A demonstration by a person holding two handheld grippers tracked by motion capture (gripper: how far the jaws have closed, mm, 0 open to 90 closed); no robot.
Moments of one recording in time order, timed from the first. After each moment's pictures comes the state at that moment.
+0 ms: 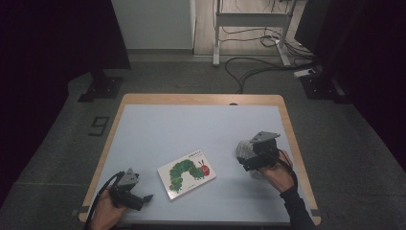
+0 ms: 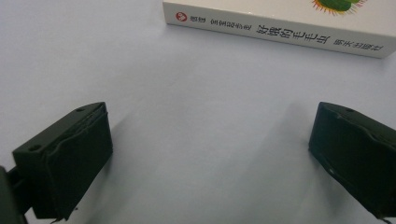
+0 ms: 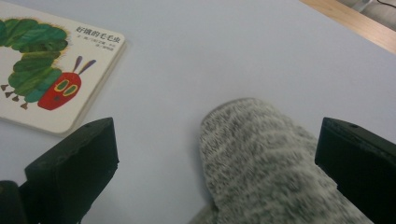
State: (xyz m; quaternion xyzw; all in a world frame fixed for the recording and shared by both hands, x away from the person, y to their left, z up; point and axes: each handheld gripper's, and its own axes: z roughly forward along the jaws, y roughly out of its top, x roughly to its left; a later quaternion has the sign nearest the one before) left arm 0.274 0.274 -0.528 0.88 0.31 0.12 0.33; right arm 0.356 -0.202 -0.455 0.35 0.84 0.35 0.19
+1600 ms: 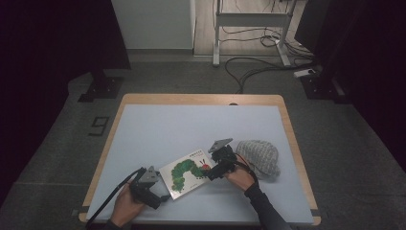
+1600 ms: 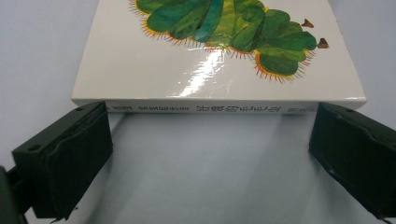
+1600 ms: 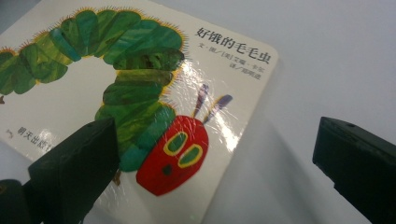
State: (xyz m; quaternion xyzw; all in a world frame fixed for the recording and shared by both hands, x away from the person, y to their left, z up) left arm 0.291 0.220 -0.529 0.91 0.24 0.09 0.34; right arm 0.376 -0.088 -0.514 0.26 0.89 0.36 0.07
